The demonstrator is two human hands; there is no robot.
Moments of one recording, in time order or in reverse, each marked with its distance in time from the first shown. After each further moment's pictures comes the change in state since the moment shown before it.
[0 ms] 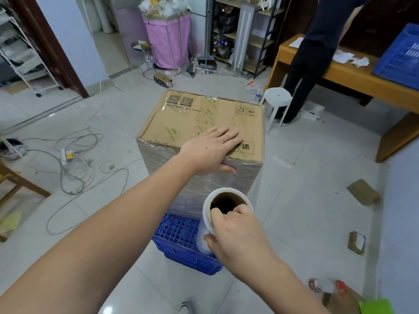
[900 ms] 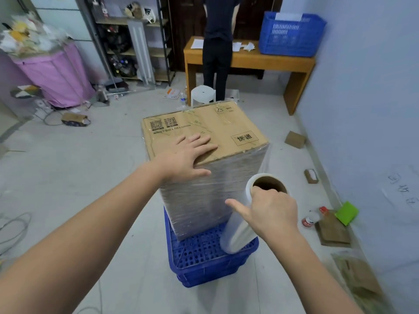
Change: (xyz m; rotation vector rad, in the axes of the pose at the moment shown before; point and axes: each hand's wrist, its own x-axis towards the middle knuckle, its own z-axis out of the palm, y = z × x) left_hand -0.041 -0.138 0.004 -0.216 -0.088 0.421; right_hand 0.078 -0.110 -0.003 -0.068 0.015 1.074
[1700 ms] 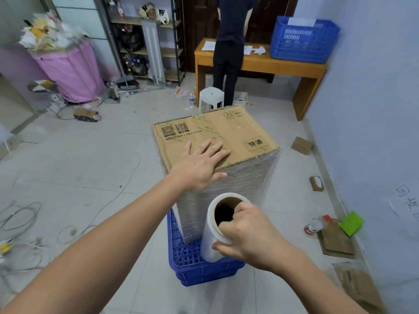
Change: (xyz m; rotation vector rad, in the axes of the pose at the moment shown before) left_hand 0.004 0.048 0.013 0.047 0.052 -0.144; right_hand -0.015 0.001 0.023 0.139 0.165 -0.862
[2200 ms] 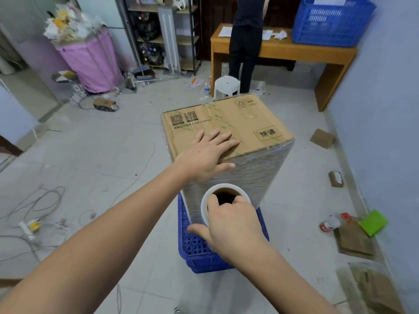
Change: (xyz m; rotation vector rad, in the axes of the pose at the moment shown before) left_hand 0.000 -0.006 -0.001 -0.056 0.040 0.024; right_hand 0.036 -0.046 -0.002 -0.062 -0.102 0.269
